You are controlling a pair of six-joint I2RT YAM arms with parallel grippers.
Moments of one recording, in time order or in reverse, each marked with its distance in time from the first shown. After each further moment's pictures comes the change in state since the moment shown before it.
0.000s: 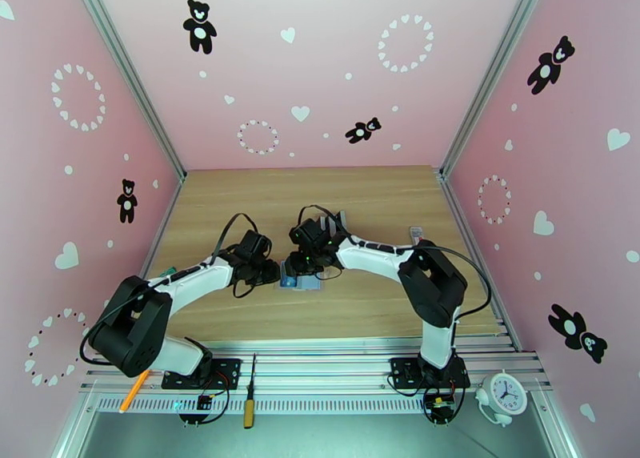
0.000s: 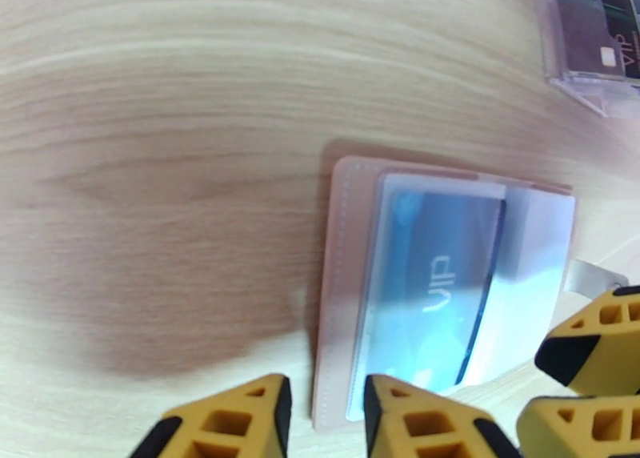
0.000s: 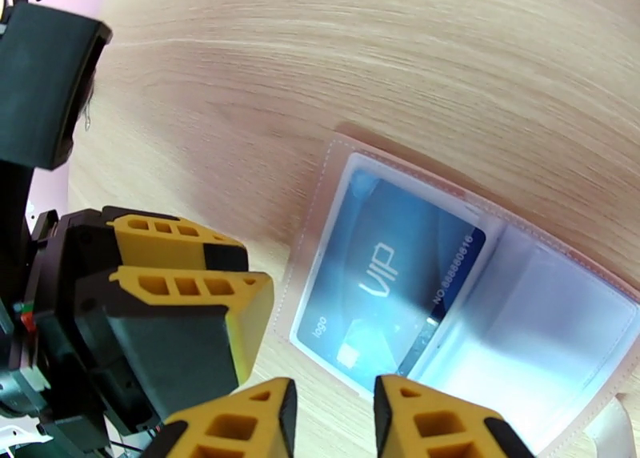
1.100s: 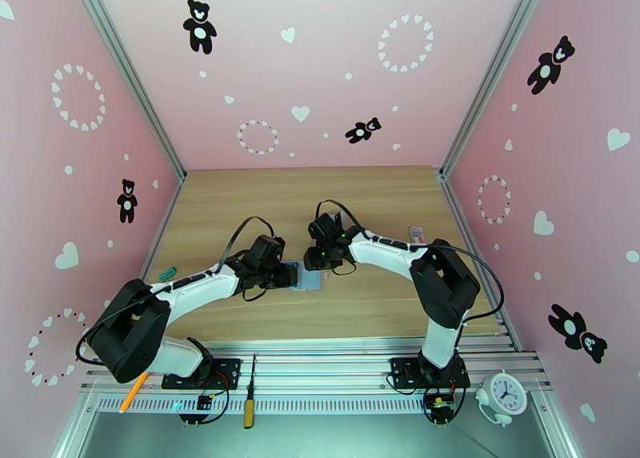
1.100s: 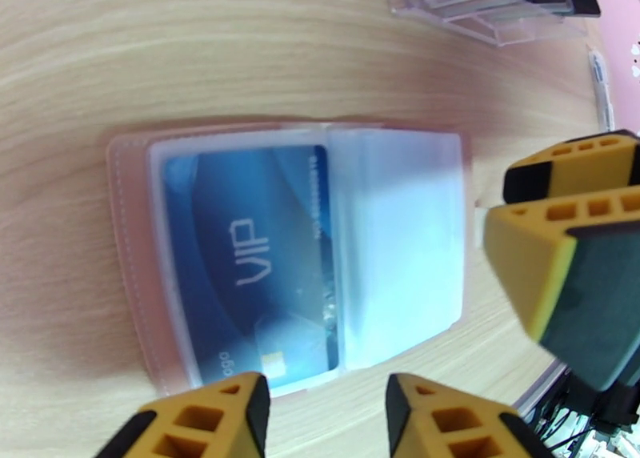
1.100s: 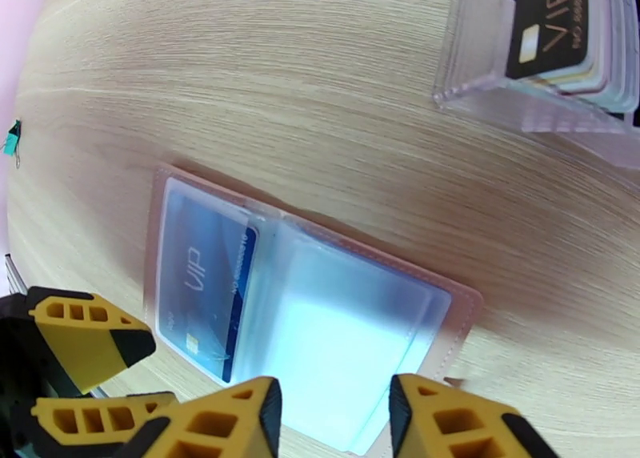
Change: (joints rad) left arm -0.138 -0.013 -0.037 0.153 0.057 -0.036; right arm -0.096 -0.055 -0.047 -0.117 0.137 -0.105
